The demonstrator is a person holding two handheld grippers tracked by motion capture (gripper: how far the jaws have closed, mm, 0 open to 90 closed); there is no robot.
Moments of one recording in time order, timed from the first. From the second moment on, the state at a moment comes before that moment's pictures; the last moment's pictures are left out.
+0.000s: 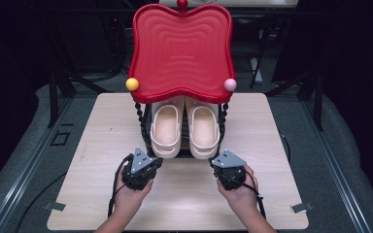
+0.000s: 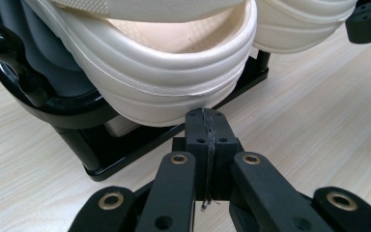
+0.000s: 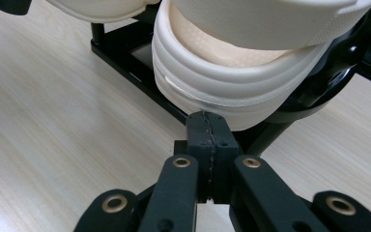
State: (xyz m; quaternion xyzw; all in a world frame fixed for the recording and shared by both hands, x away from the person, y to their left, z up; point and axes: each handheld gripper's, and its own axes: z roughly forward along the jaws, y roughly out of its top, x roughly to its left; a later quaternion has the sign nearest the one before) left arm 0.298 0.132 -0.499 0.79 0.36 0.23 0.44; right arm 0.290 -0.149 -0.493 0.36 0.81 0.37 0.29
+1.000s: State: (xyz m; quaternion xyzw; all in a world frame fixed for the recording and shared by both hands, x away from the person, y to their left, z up) left arm 0.343 0.130 -0.485 0.79 0.38 0.26 0.41; right arm 0.334 -0.128 -0.478 0.36 0.80 0.37 0.30
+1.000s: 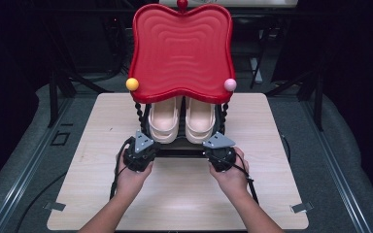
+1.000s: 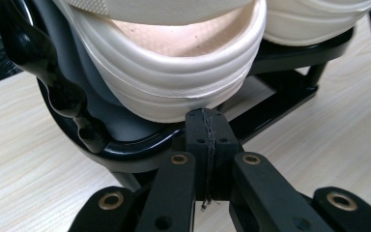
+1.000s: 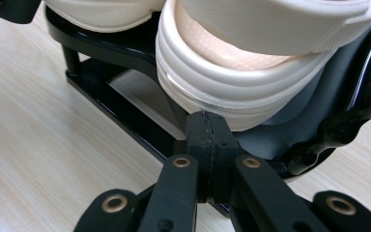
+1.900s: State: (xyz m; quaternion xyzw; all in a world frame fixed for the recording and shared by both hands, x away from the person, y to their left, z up) left arm 0.362 0.109 -0.492 0.79 0.39 0.24 0.40; right arm 0.354 -0.115 -0.486 0.38 0.80 0.36 0.29
